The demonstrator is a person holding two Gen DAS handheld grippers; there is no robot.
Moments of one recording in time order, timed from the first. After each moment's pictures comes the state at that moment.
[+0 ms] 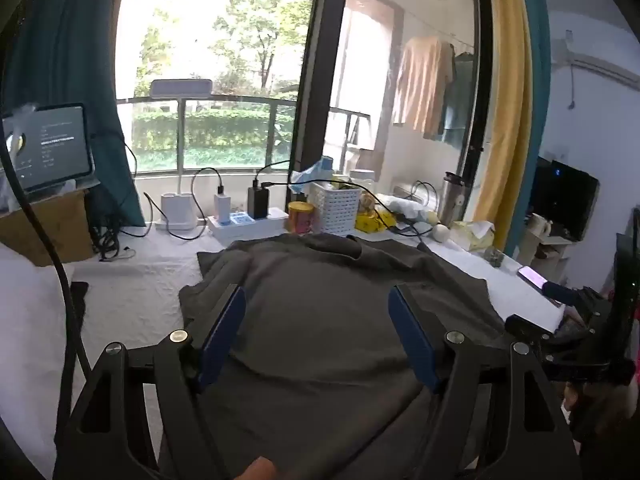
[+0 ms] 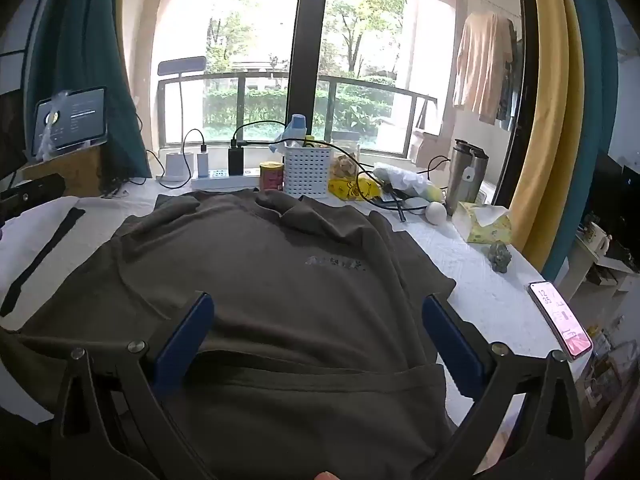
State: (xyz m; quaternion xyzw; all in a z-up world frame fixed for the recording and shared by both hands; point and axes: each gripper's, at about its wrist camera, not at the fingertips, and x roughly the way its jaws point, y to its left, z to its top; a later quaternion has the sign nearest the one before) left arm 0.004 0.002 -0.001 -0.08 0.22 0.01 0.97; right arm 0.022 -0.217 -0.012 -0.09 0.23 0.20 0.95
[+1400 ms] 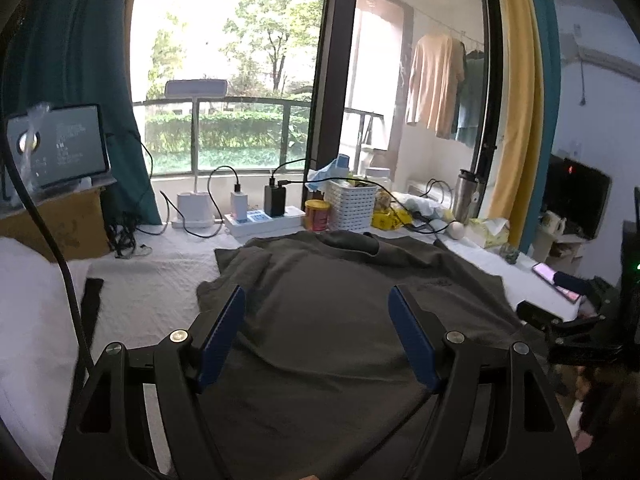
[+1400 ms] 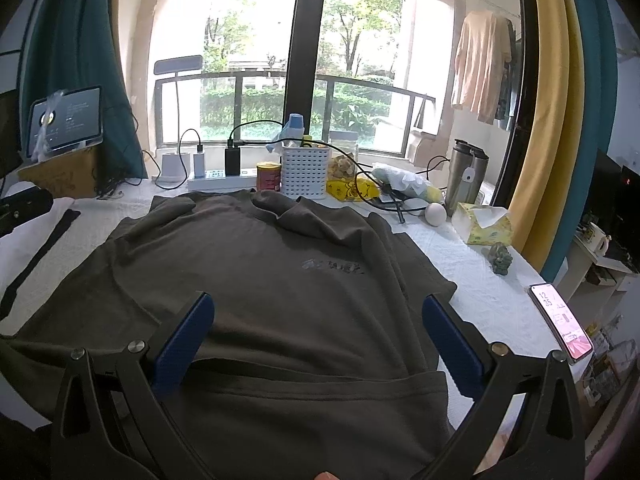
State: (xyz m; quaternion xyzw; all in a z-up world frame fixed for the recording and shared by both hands) left arm -0.007 0.007 -0.009 -0.07 0.19 0.04 0.98; right arm 0.029 -0.213 -0.011 -0.10 0.23 0.19 0.95
